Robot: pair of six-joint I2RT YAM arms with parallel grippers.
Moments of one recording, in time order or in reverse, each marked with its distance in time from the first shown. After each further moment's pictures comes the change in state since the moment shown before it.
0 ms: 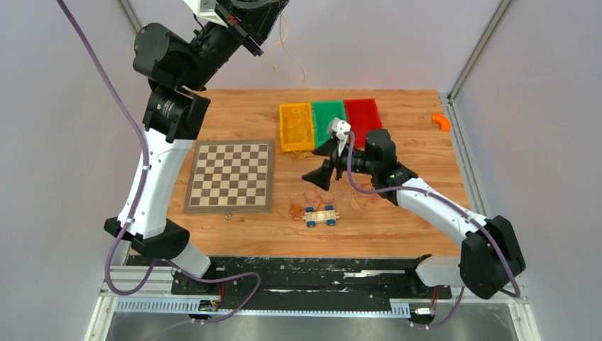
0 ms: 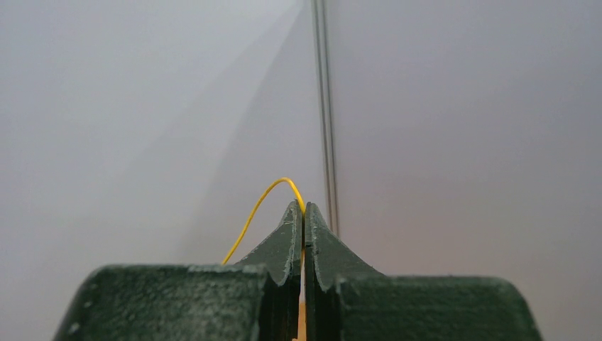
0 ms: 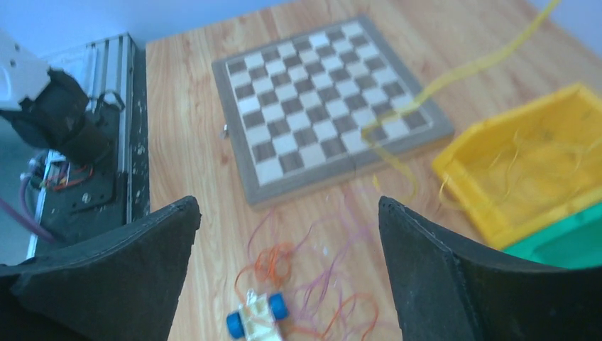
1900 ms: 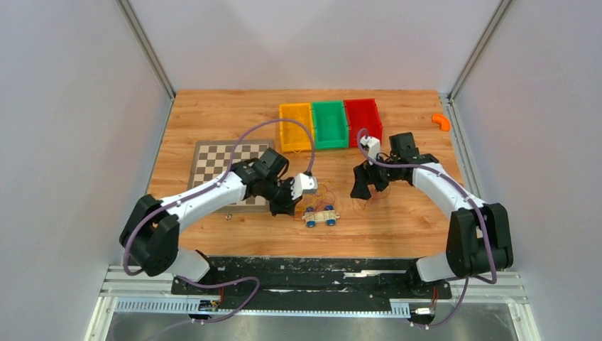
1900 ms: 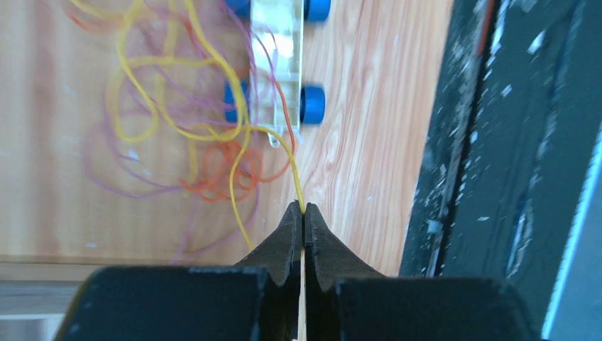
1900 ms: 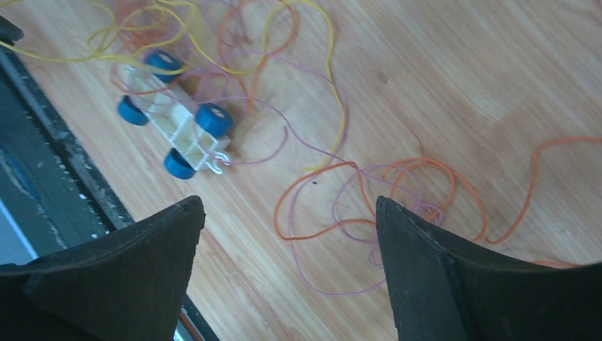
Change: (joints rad) left arm -0.198 -0.103 -1.335 -0.493 0.135 0.692; right arm -0.368 0.167 0.091 -0.773 0.094 -0.317
